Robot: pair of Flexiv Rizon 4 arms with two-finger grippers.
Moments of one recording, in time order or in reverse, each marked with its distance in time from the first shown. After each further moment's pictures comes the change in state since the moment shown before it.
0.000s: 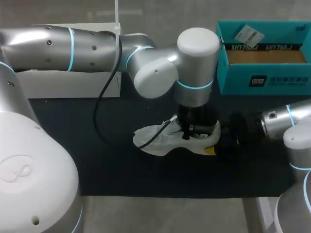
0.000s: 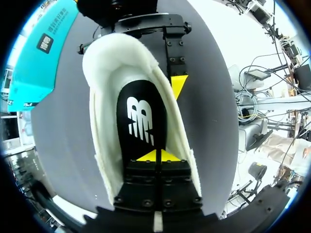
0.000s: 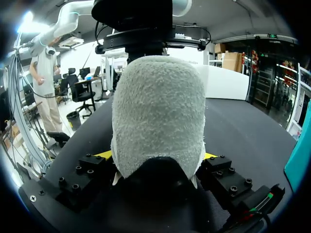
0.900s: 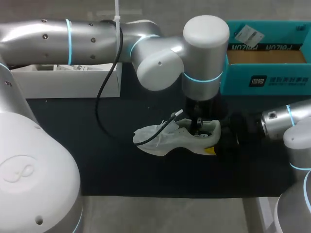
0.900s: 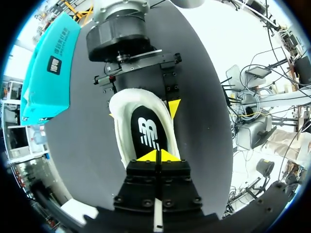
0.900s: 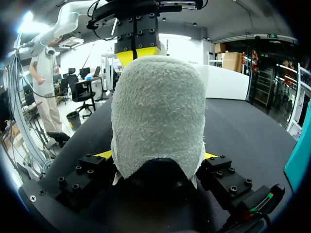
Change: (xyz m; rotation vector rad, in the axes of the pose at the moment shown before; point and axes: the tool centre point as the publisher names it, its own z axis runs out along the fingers) left arm -0.008 -0.024 -0.042 0.016 -0.079 0.053; right arm 0.000 0.000 0.000 0.000 0.000 0.000
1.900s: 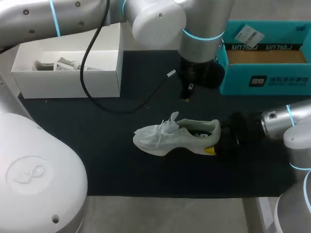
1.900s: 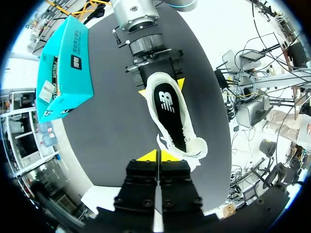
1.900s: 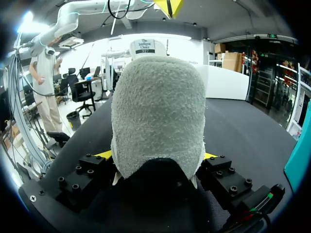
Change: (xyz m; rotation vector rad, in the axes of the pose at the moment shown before) left arm -0.041 0.039 -0.105 -0.106 -0.040 0.102; right arm 0.000 0.000 0.000 0.000 0.000 0.000
